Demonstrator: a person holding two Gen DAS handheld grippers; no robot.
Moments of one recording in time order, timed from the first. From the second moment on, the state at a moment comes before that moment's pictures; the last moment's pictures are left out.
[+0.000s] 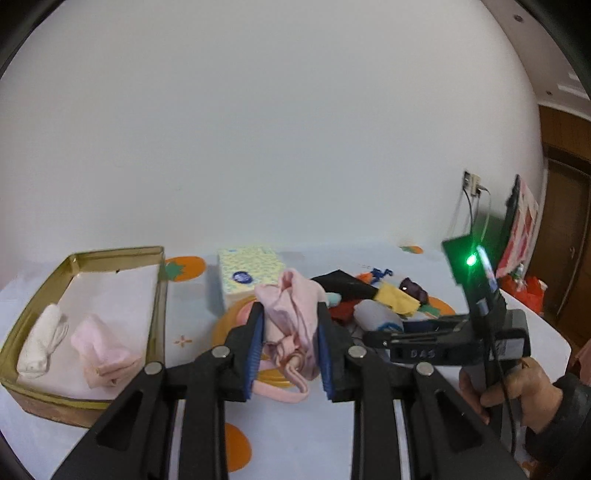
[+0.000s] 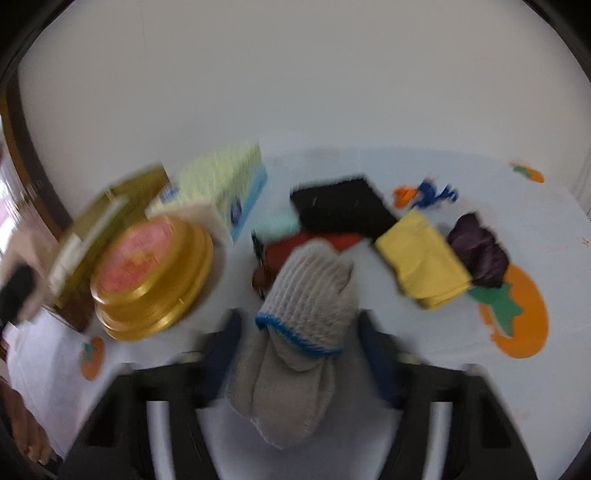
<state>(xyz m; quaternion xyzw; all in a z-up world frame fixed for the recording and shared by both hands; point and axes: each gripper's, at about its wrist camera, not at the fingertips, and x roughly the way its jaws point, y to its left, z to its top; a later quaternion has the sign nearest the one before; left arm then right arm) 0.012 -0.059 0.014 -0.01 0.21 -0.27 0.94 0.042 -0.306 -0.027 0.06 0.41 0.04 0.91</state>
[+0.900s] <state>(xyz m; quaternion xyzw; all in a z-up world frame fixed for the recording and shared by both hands) 0.027 -0.014 0.017 0.00 0.20 -0.16 0.97 -0.008 -0.235 0.024 0.11 0.24 0.11 0.96</state>
